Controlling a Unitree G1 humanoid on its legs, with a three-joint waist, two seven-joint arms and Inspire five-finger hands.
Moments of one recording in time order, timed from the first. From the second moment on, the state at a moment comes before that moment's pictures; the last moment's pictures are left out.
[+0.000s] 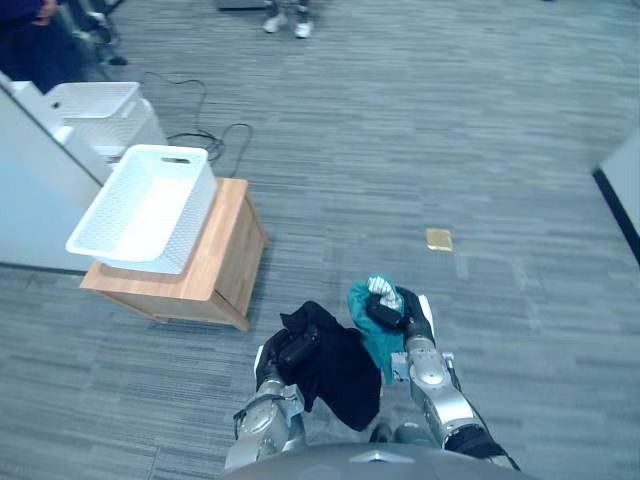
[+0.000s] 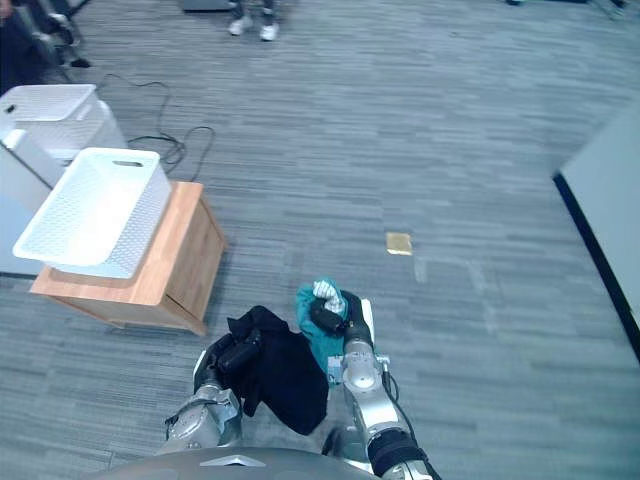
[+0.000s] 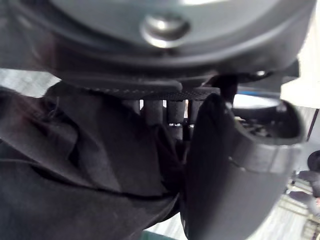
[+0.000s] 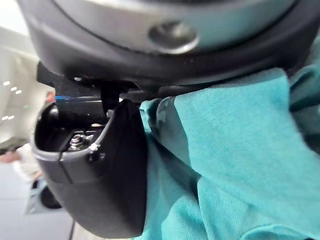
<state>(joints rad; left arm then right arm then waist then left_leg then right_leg) 0.22 -0.04 -0.23 0.44 -0.46 -0.10 0.19 -0.04 -0.09 0.19 0.44 0.01 -0.03 -0.26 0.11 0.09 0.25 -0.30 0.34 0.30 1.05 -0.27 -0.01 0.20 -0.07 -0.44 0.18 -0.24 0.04</state>
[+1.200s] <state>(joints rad) 0.24 -0.01 -0.18 0.03 -0.32 -0.13 0.13 -0.03 -0.16 0.18 0.03 -0.12 -0.08 -0.19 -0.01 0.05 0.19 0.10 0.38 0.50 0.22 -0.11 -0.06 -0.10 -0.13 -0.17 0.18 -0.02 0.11</state>
